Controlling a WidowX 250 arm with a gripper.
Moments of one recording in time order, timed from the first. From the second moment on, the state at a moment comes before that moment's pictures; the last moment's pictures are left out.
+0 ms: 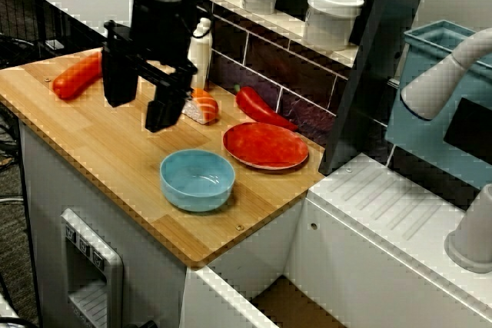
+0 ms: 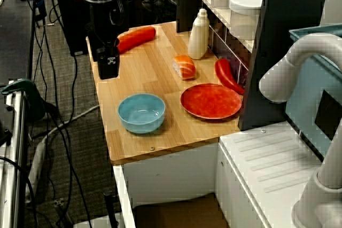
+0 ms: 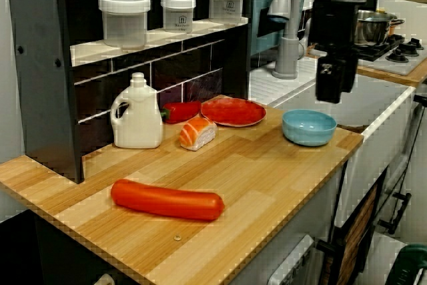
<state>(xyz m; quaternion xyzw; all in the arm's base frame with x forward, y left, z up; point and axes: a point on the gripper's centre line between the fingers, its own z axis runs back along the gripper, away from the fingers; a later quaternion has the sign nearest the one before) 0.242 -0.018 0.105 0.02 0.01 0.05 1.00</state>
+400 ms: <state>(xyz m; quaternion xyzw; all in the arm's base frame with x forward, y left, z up) 0.262 0.018 0.088 0.06 0.00 0.09 0.99</state>
